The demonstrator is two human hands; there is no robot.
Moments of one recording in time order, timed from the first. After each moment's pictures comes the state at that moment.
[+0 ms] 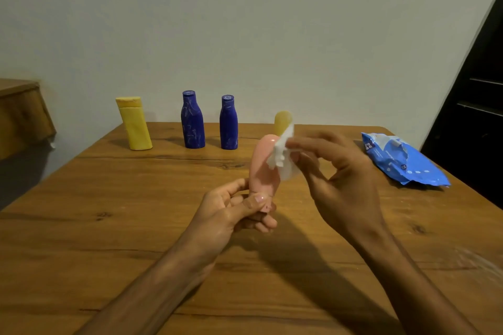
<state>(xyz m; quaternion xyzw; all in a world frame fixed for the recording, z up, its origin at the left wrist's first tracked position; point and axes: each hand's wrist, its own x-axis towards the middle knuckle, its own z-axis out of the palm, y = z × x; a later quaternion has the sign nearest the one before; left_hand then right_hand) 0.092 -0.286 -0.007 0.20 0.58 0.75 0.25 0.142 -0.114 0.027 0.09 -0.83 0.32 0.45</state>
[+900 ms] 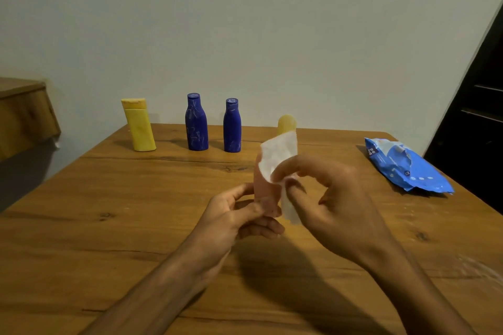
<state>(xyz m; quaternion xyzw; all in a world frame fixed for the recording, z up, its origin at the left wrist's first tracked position) 0.091 -0.282 -0.010 0.20 0.59 0.74 0.24 0.160 -0.133 0.038 0.10 -0.90 0.30 0.30</state>
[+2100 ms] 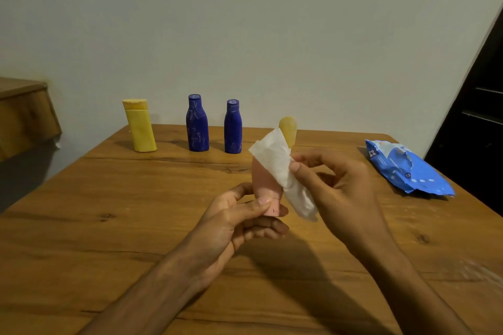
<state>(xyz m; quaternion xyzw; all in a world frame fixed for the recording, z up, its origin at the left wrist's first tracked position) 0.091 -0.285 -0.008 0.20 0.52 0.78 0.29 0.145 -0.127 0.030 -0.01 -0.83 0.46 0.33</state>
